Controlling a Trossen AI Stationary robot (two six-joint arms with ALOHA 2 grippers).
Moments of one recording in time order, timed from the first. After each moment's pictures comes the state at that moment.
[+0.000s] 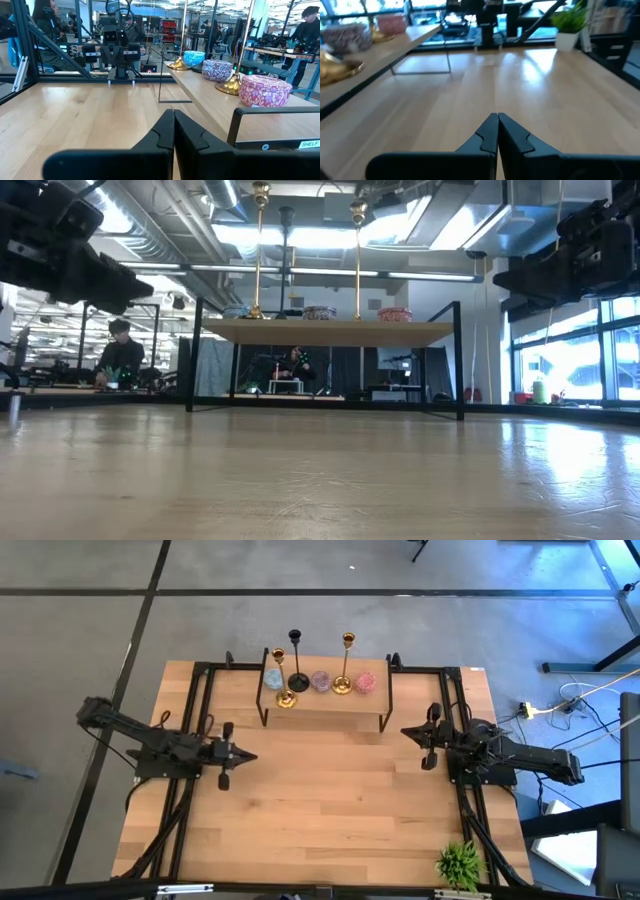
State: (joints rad) left arm -0.35 0.26 0.01 0.07 -0.43 -0.03; right arm -0.14 0.01 0.01 0.01 0.02 -0.05
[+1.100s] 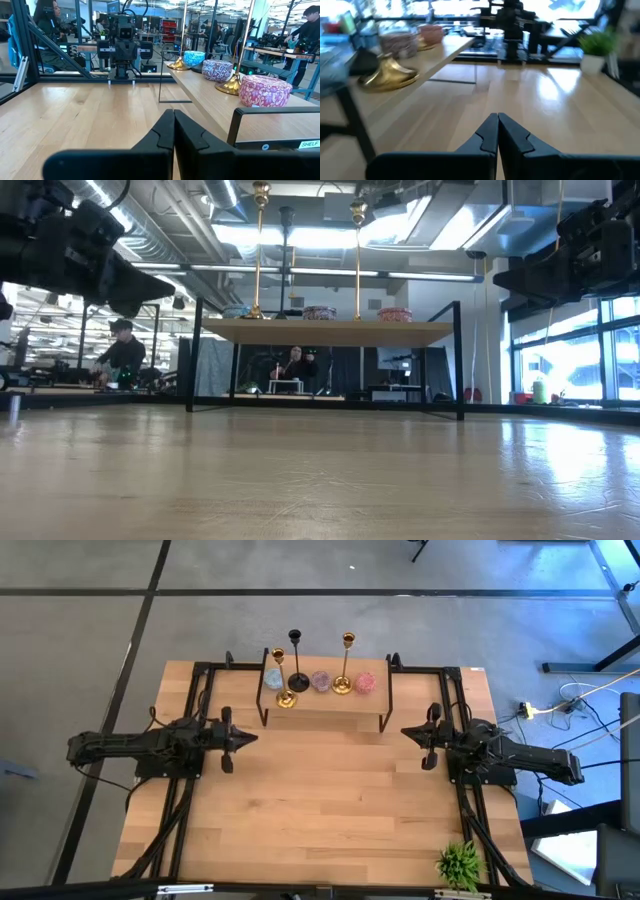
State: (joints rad) left arm 0.11 0.13 0.01 0.02 -0.05 -0.01; right arm -0.14 0.01 0.01 0.01 0.02 -0.05
